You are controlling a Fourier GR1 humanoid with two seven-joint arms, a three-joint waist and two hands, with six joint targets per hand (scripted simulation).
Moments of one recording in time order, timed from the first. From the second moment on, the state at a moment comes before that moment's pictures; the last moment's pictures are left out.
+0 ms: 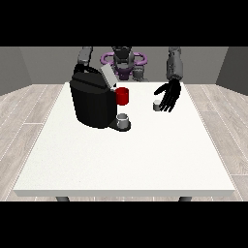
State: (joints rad) left arm -0.48 0.47 -0.02 -0.97 -0.47 -0.11 -0.13; right arm -0.19 -0.02 0.07 -1.53 0.17 -0.15 0.02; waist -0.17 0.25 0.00
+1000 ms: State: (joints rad) left arm -0.61 0.45 -0.15 -0.74 -0.80 -0.04 -0.18; right arm -0.26 -0.03 0.04 -1.37 0.15 -0.12 0.00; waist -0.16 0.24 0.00
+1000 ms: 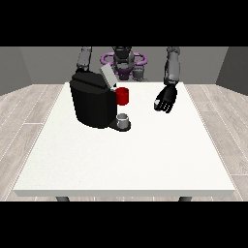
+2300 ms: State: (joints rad) left arm -0.88 0.35 -0.05 -0.77 -0.74 -0.35 -0.14; right arm -0.26 -0.03 0.00 -1.14 0.21 -0.18 -0.04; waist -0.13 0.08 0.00
